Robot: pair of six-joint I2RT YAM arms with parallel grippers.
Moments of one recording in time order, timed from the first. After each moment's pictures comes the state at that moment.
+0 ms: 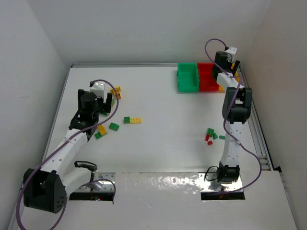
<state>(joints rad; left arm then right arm) -0.18 1.02 0.67 -0.02 -0.32 0.16 -0.07 2.40 1.89 0.03 0.65 0.12</state>
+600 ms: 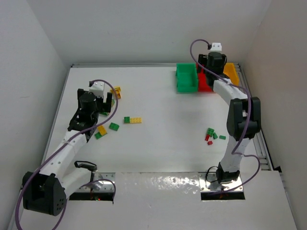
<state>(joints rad) -0.18 1.00 0.67 -0.02 -0.30 0.16 0.08 1.97 1.46 0.16 0.34 -0.01</state>
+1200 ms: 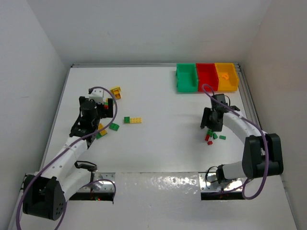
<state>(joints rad) -0.18 0.93 0.53 0.06 -0.24 0.06 0.10 1.39 0.80 -0.55 0.04 0.33</state>
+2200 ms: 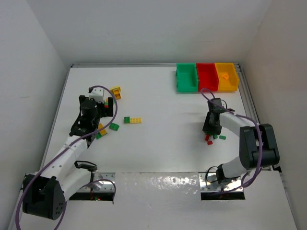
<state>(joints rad) -0.18 0.95 0.55 0.06 -0.25 0.06 0.10 1.50 0.70 -0.46 0.19 0.43</state>
